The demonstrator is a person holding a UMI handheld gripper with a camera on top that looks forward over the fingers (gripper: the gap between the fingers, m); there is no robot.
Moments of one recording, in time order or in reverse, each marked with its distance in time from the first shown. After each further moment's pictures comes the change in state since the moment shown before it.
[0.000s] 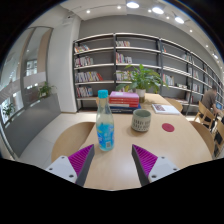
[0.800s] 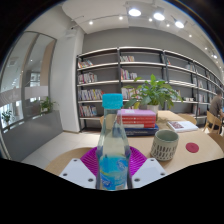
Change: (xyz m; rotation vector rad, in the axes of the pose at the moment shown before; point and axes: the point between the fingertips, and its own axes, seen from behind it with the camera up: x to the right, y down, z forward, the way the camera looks) arm -0.038 -0.067 0.169 0.234 -0.049 0.007
